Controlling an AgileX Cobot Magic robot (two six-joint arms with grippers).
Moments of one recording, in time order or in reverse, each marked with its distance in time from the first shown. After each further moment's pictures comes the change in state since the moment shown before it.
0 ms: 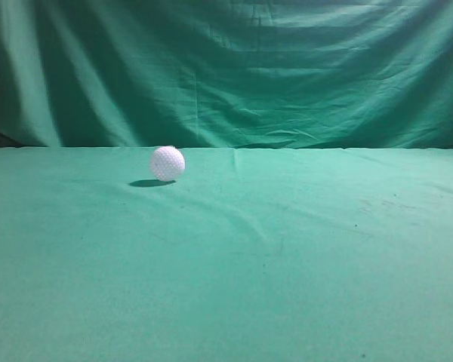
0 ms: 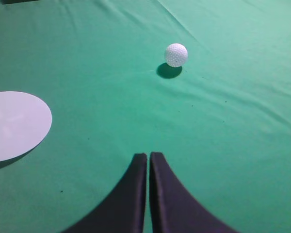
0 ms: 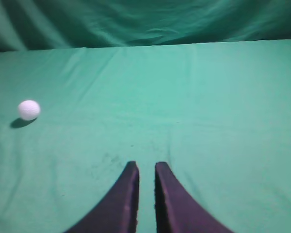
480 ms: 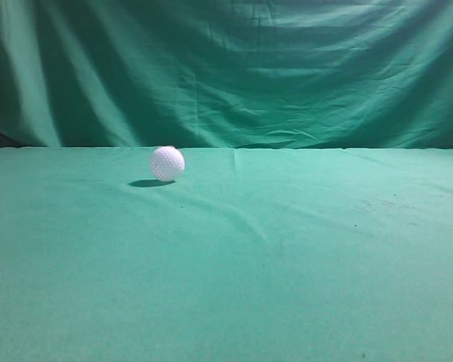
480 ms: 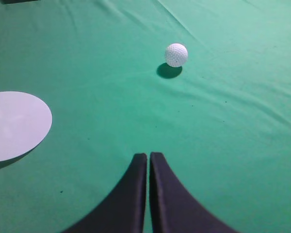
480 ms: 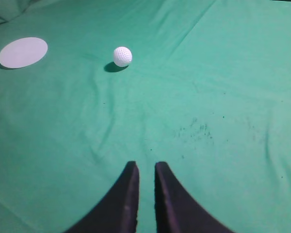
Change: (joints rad) left arm 0.000 0.000 0.000 0.000 0.000 0.000; right arm 0.391 0.234 -0.126 0.003 0.060 0.017
